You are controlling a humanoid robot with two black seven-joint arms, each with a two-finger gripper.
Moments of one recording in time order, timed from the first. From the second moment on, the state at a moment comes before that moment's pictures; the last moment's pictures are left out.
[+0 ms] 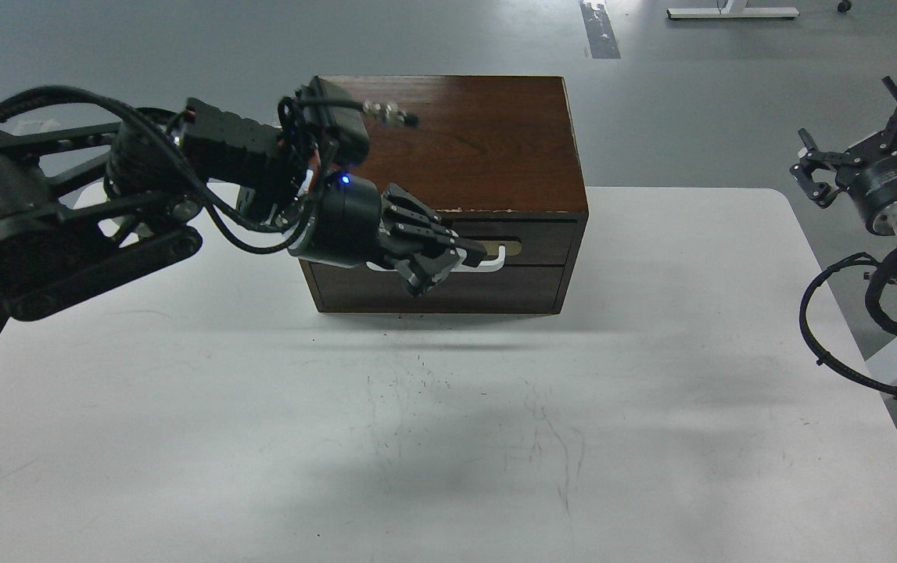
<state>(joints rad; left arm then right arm) -1.27 0.63 -0.29 -1.41 1.53 -0.49 -0.44 0.83 -0.54 0.53 0.46 0.46 0.49 0.25</state>
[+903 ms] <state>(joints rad) -0.94 0.60 -0.42 -0.44 -0.25 -0.49 -0.40 0.87 -0.54 0.61 0.45 0.47 0.49 0.25</state>
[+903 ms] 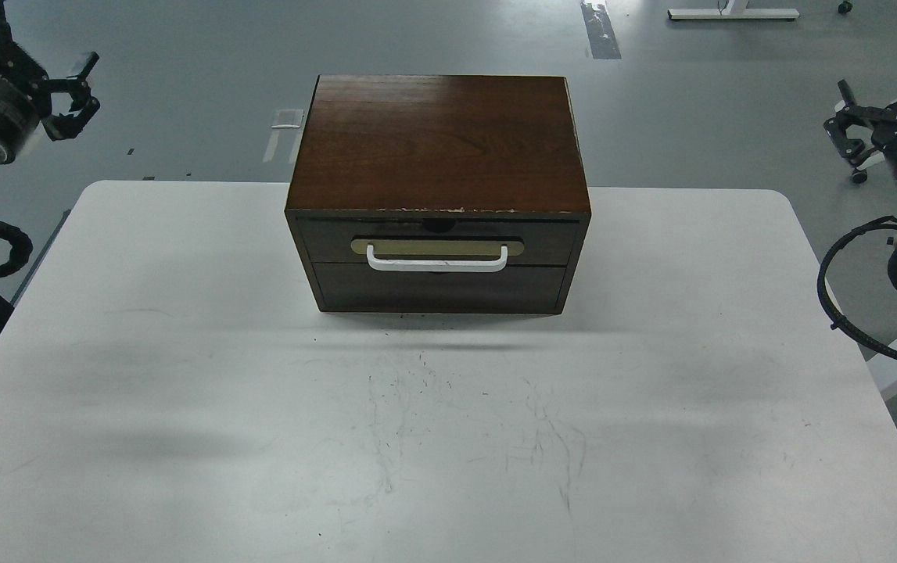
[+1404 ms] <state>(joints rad) -0.79 0.47 -0.68 -0.34 -0.28 -0.49 -0.33 0.82 -0.44 0.67 0.45 0.54 0.49 0.23</state>
